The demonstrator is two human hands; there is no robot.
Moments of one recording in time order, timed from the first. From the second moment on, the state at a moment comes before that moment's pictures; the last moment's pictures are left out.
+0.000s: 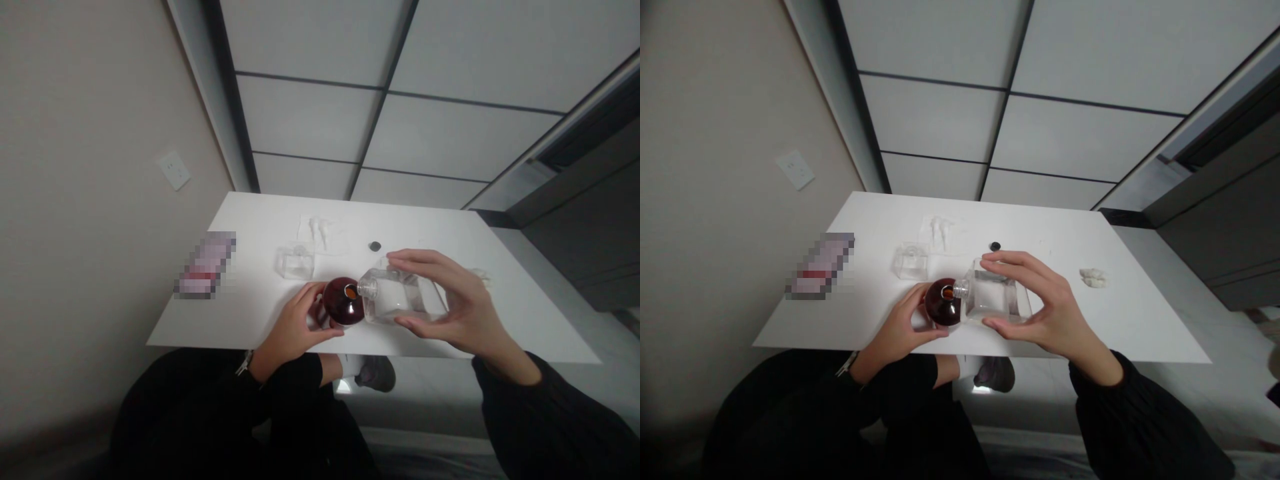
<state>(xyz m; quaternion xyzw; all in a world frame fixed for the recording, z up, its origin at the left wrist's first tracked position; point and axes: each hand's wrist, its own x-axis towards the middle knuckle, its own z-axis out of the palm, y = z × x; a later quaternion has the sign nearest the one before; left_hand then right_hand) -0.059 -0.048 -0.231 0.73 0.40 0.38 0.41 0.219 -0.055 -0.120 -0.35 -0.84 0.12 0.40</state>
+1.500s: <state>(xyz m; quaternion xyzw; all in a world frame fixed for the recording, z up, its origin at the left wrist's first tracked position) -0.058 -0.049 -0.227 0.73 0.40 0.38 0.40 0.220 -0.053 -0.096 -0.34 -0.86 0.10 0.36</state>
